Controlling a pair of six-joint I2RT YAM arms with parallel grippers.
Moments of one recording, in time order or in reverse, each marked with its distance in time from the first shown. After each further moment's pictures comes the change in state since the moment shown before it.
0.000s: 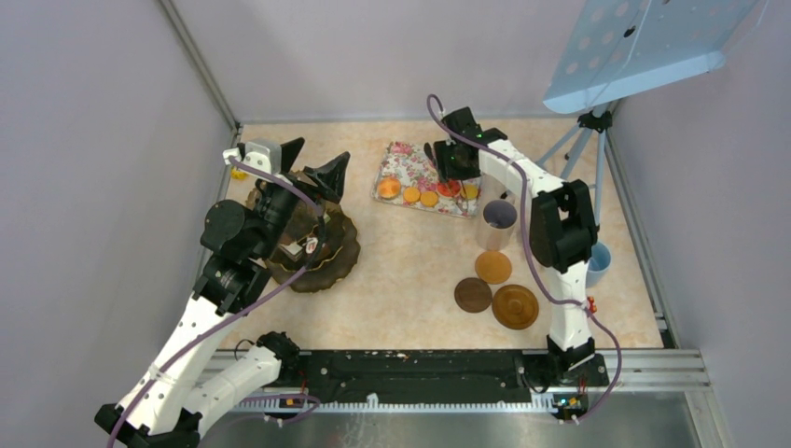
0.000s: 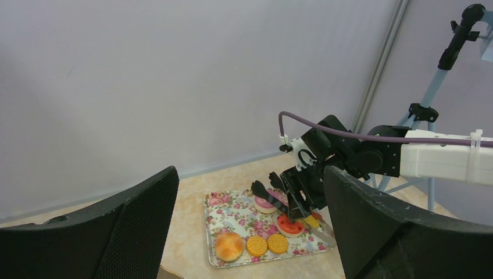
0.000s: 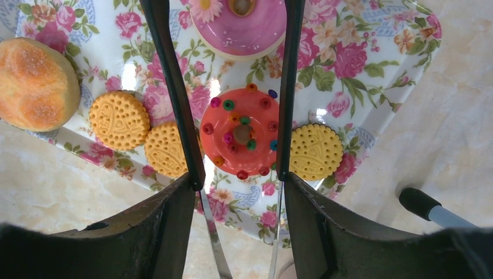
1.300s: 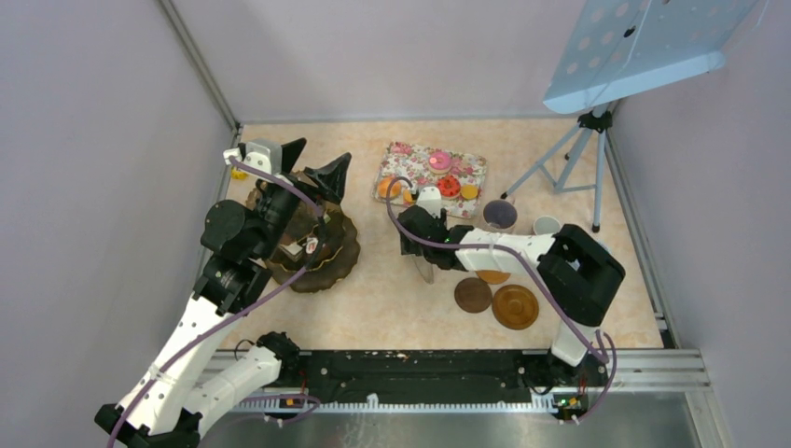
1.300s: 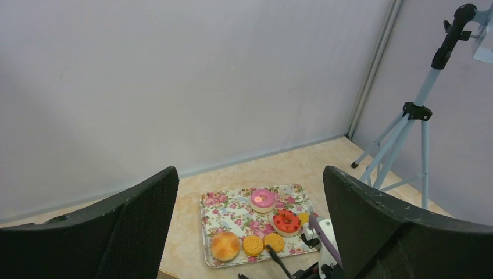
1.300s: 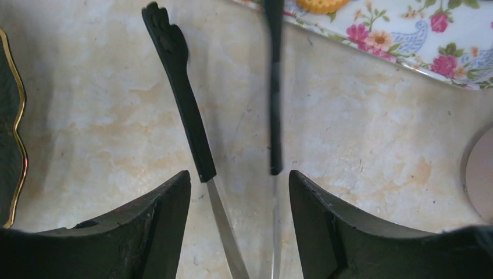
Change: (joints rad) left arm 0.000 0.001 0.000 0.000 0.012 -0.008; right arm 0.475 -0.375 -0.759 0.514 0.390 0.394
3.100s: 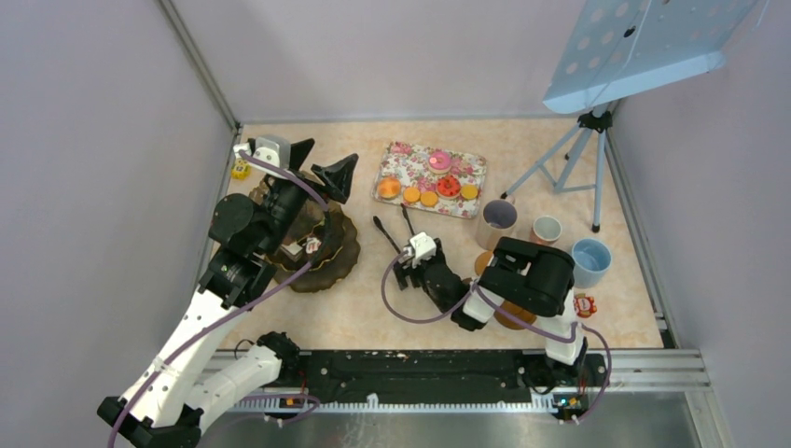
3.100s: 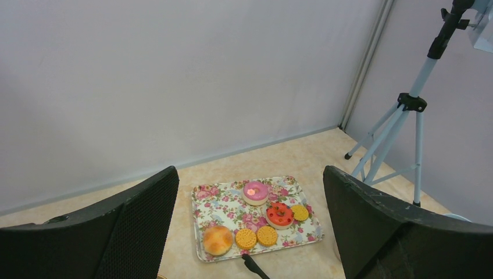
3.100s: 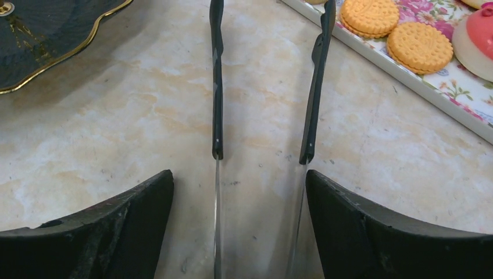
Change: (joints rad) left arm 0.000 0.035 0.000 0.000 0.026 -0.022; right arm 0.150 0.251 -0.542 1.403 0.028 -0.541
